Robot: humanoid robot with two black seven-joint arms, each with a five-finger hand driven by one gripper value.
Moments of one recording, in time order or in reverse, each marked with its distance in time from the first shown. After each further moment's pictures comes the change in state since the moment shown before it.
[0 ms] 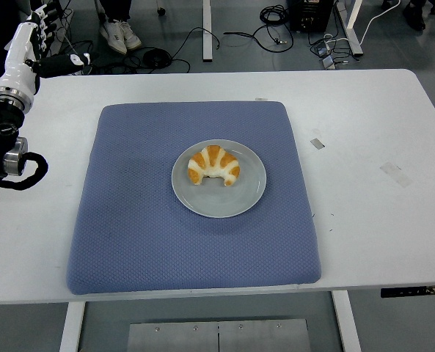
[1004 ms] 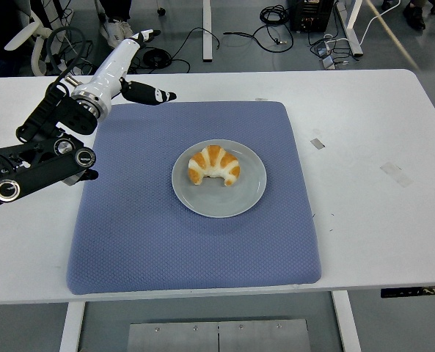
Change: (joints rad) left arm -0.226 -0.114 0.354 -0.121 0.391 0.004 0.340; right arm 0.000 0.000 0.000 0.000 0.000 0.000 0.000
